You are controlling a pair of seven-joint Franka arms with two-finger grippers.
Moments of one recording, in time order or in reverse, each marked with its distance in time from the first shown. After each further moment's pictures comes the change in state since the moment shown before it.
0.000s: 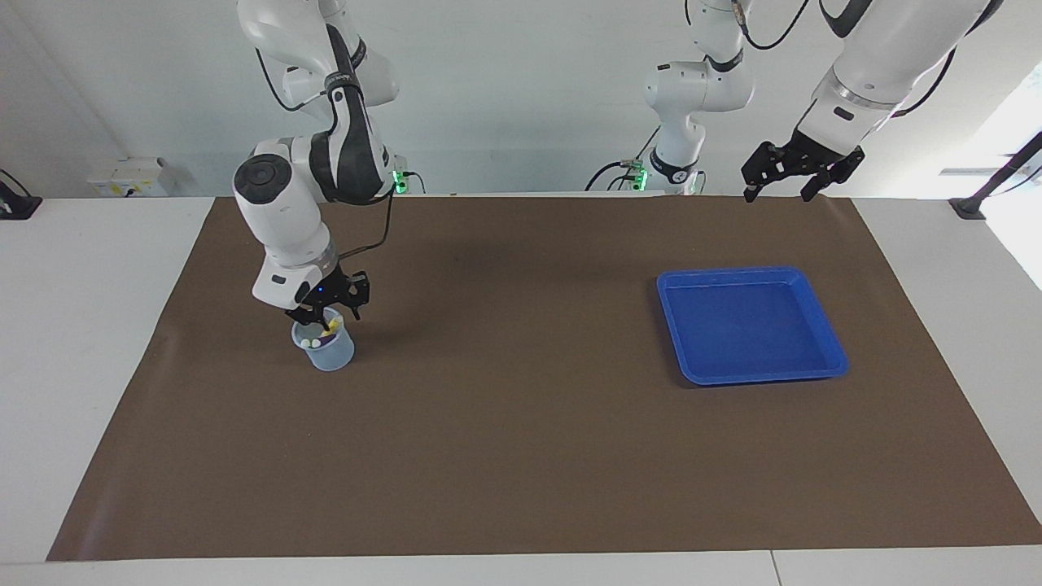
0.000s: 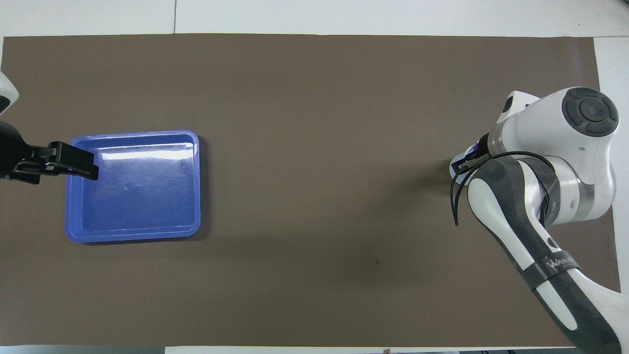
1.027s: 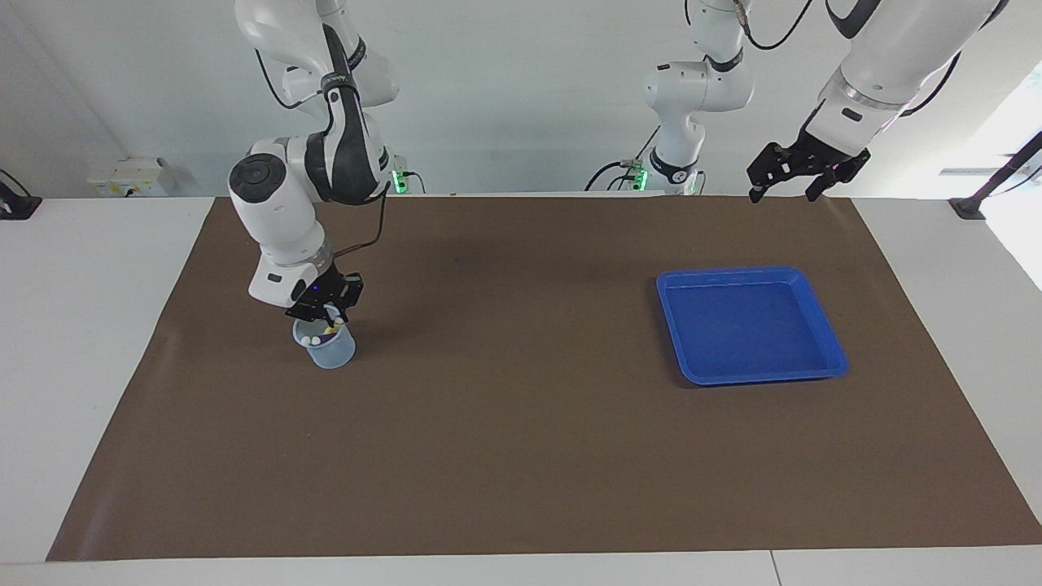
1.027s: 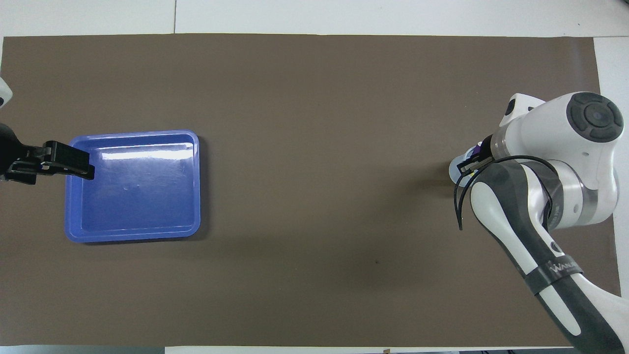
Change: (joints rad) left arm 0.002 0.000 0.006 -0.001 0.000 -0.002 -0.001; right arm -0.003 -0.021 0.000 -0.021 -0.002 0.014 -0.029
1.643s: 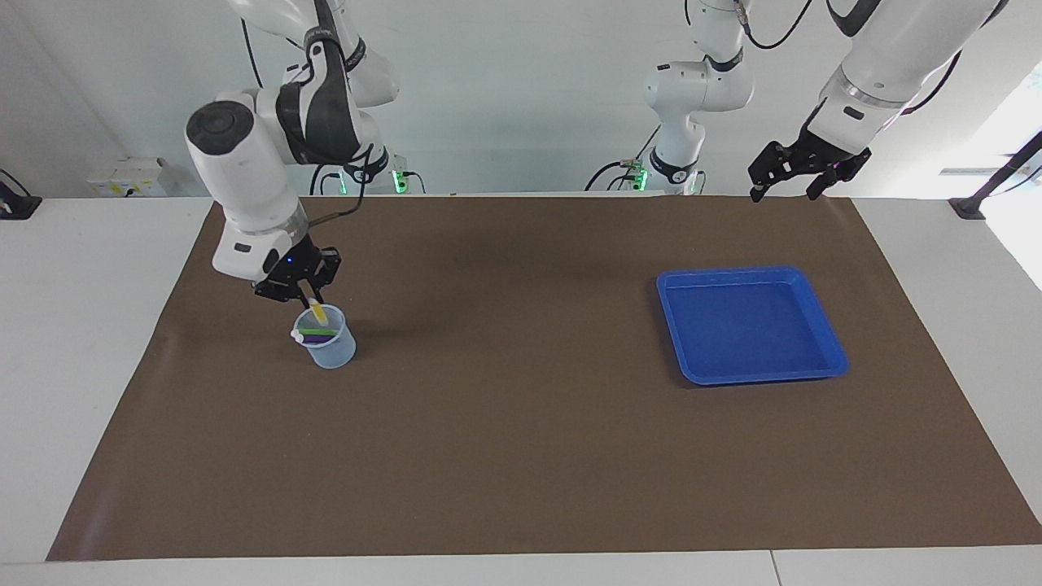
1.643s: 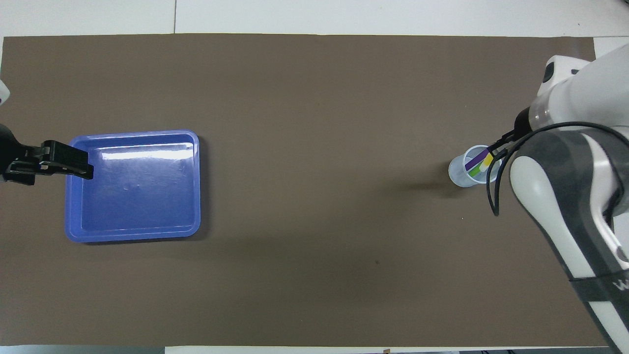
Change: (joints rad) left arm 0.001 -0.003 0.001 0.000 0.000 0.000 -0.030; right arm -0.006 -0.019 0.002 0.335 -0.048 -0.360 -0.061
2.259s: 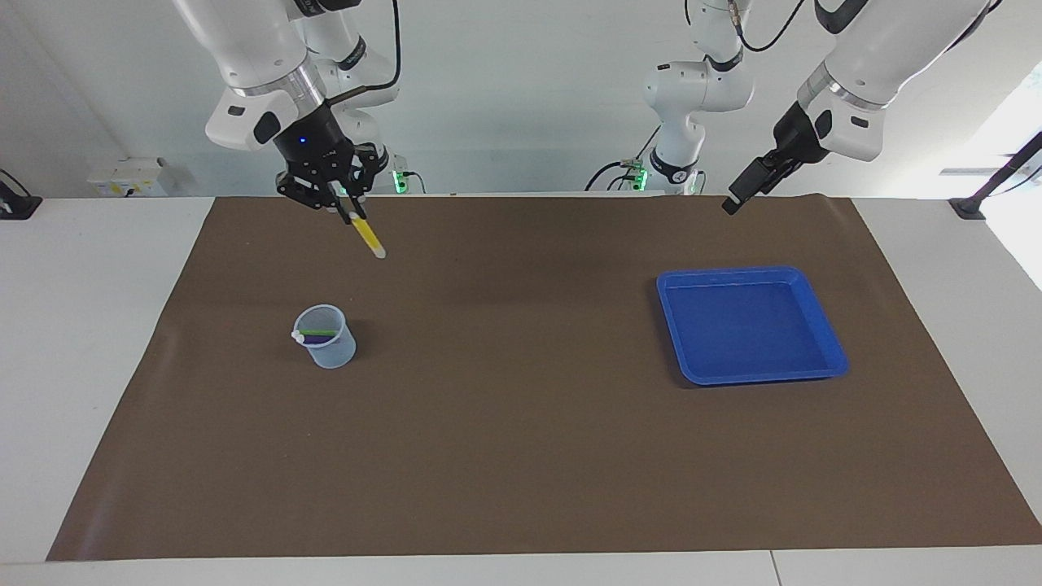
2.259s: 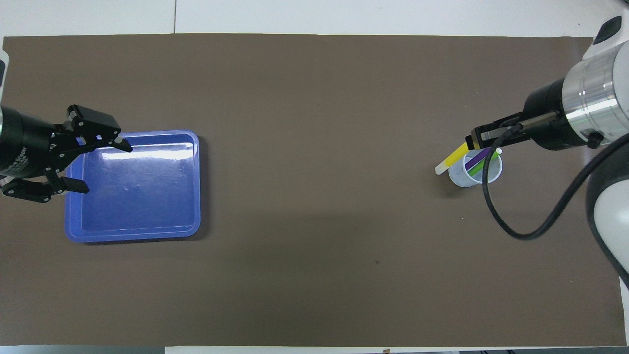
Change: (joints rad) left arm -0.020 -0.005 -0.025 -0.026 -0.223 0.108 -0.718; right arm 0.007 -0.030 0.087 0.240 0.292 -0.197 0.446
